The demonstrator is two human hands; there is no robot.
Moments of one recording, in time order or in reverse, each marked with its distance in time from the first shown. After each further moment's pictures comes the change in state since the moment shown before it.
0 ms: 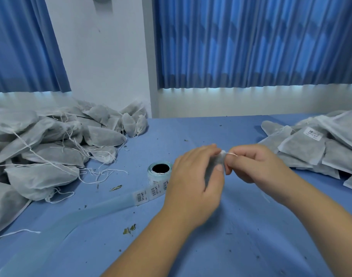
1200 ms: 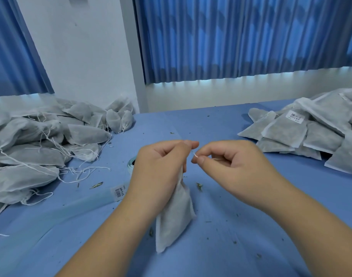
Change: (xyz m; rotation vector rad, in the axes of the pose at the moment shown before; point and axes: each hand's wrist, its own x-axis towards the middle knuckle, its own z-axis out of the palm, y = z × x) left_hand 0.011 0.024 -0.016 -0.437 -0.020 -0.449; right_hand -0.030 -0.002 0.008 -0.084 0.099 -0.137
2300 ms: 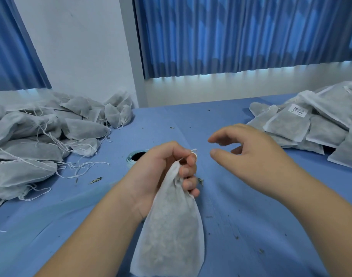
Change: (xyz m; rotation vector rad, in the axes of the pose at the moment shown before) left_hand 0.009 -0.005 -0.015 -0.582 -0.553 -0.642; right_hand 0.004 0.008 -0.013 -0.288 0.075 0.123
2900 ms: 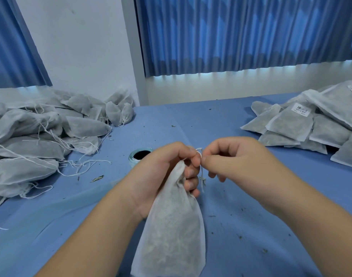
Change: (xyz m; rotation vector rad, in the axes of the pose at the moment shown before) left_hand 0.000 -0.002 -0.003 0.081 -0.019 0.062; right_hand -0.008 -0.021 0.012 0.442 -0.182 0.172
